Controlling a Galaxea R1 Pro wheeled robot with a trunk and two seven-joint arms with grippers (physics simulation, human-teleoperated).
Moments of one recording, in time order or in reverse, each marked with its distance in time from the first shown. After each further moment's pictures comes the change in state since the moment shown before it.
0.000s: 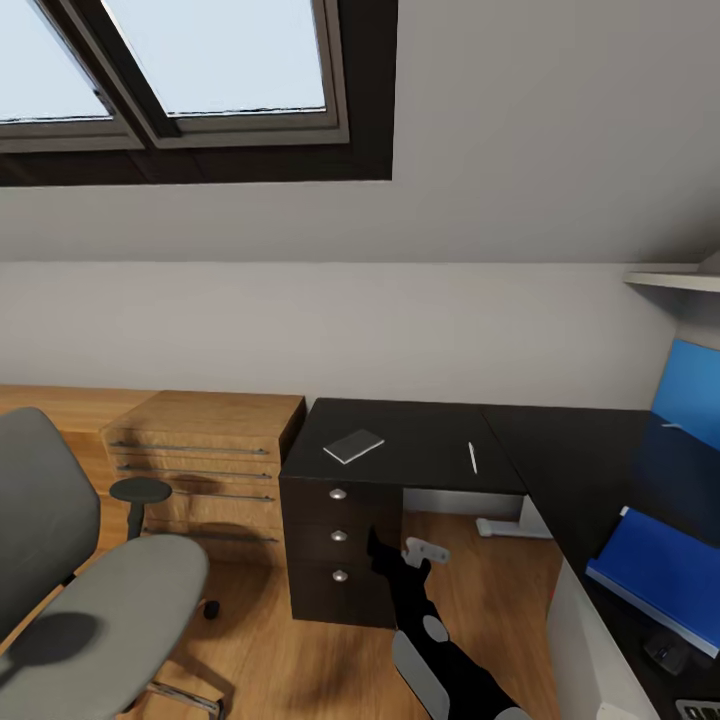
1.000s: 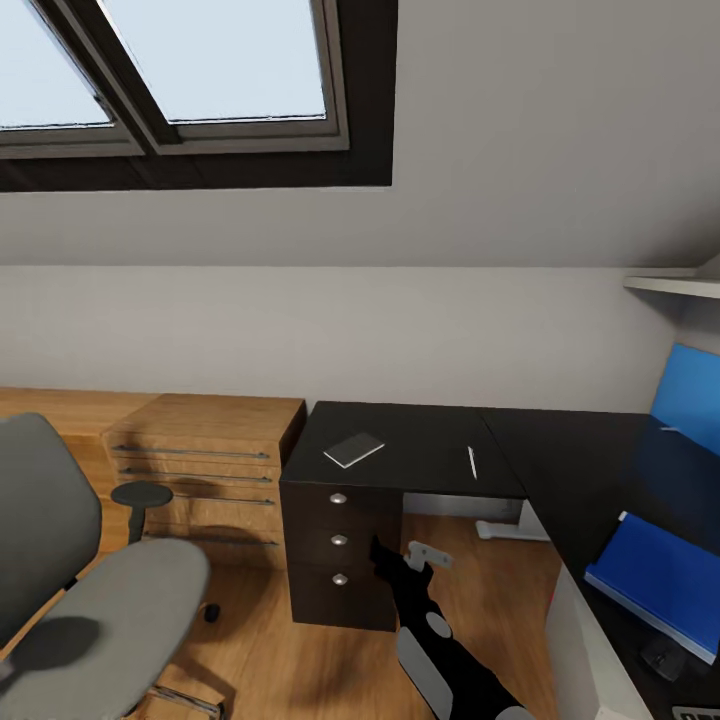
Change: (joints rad) left arm 0.000 0.000 -0.002 0.006 -0.006 -0.004 -0.008; right arm 0.000 0.000 -0.044 0.003 0.000 0.082 0.000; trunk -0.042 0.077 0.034
